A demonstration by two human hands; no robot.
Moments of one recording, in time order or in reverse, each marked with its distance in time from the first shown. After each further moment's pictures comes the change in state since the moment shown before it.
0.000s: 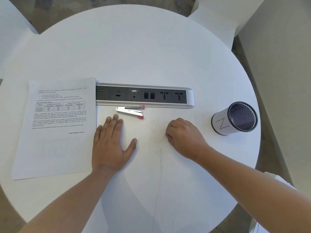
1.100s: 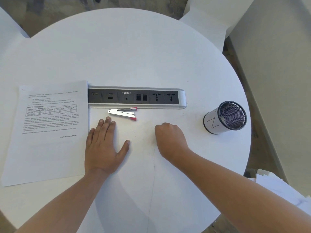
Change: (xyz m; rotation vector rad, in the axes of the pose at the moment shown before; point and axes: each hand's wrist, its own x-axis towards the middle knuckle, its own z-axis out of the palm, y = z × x) left_hand -0.001 0.001 0.000 -0.014 0.009 -0.004; right_hand 0.017 -0.041 -0.011 -0.137 -0.249 0.283
